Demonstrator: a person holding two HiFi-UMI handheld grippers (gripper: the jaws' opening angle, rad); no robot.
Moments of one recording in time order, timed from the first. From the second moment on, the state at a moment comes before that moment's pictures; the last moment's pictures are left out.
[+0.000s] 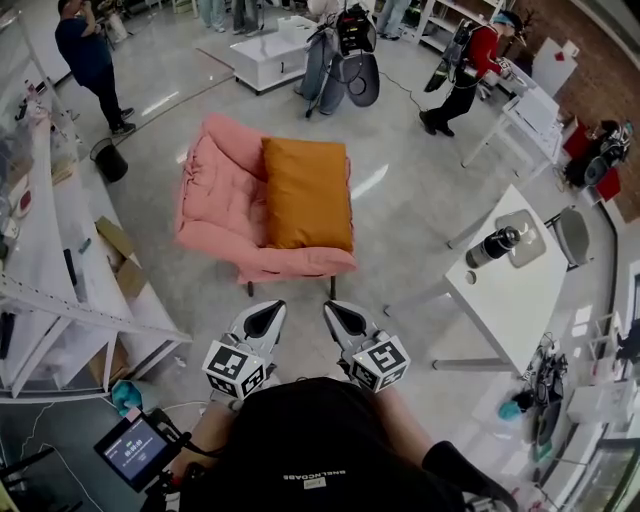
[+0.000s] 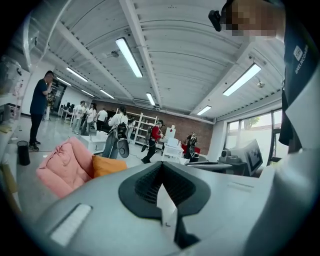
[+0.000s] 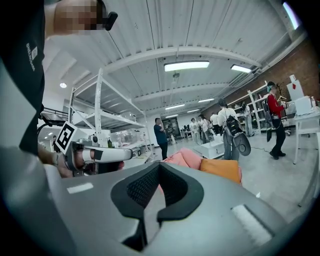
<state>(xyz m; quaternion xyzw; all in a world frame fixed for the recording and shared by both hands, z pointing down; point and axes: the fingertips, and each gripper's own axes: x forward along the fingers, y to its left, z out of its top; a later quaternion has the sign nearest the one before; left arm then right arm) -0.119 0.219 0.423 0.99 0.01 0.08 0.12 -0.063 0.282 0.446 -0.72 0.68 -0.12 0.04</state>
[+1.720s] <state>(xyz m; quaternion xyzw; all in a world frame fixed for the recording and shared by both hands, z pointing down) -0.198 0.098 0.476 0.98 -0.07 0.11 0.16 -0.087 0.155 0.488 -0.70 0.68 -0.20 0.06</state>
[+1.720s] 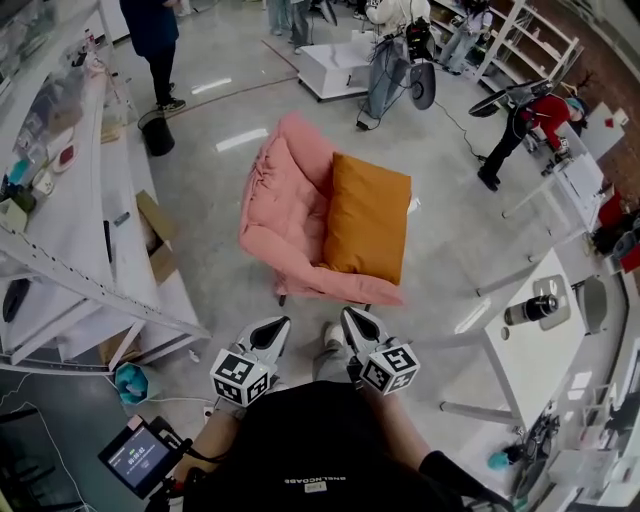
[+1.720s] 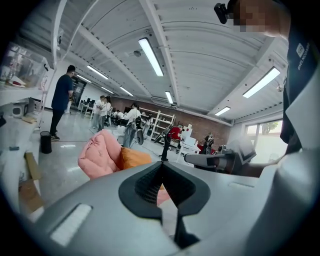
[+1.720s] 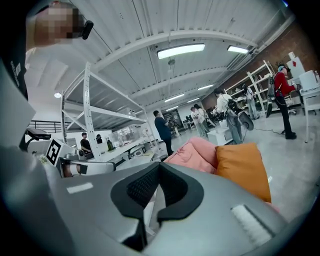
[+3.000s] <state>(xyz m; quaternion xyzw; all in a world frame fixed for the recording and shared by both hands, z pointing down) 0.010 0.021 0.485 0.95 -0.22 0.15 0.15 0.221 0.041 0.536 -0.66 0.71 -0.25 0.06</state>
